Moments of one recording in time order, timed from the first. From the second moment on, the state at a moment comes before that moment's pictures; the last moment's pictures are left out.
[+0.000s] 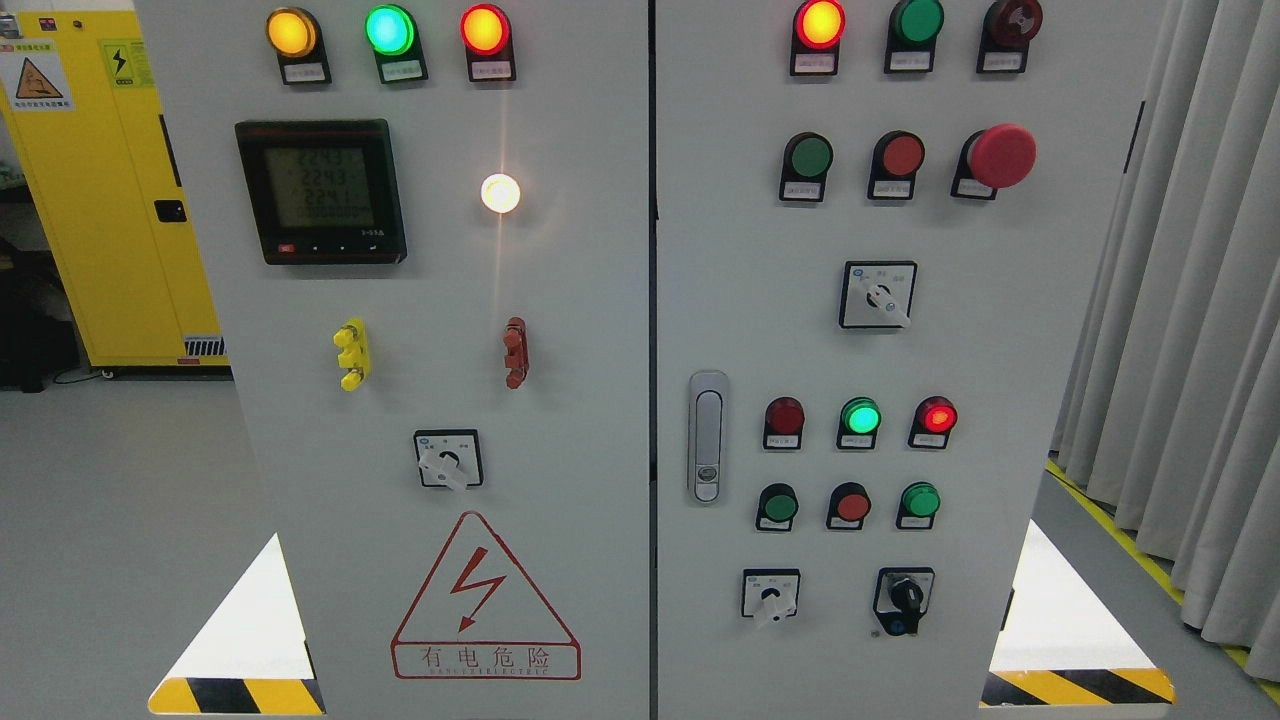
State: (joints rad) left arm 0.00 -0.04 -0.15 0.00 0.09 -0.12 -0.01; right arm 0.51 -0.08 -0.10 -1.33 0.48 -0.59 0.38
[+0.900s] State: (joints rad) left arm 0.00 -0.09 -0.15 0.00 0.09 -0.12 -0.01; right arm 0.25 -0.06 -0.14 -1.85 0.77 -0.59 0.35
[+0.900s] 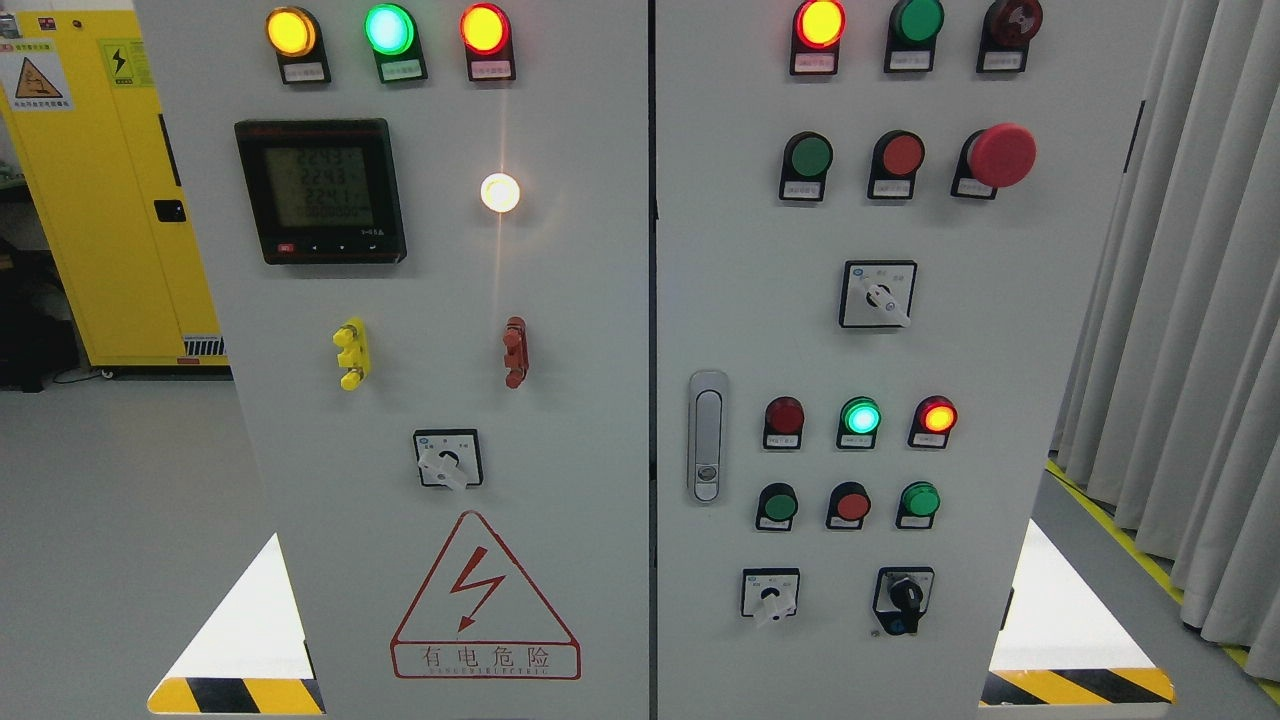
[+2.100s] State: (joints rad) left arm 0.00 -0.10 -0.15 0.00 0.09 -0.12 -0.01; right arm -0.14 -0.05 -0.14 -1.93 0.98 -0.55 0.36
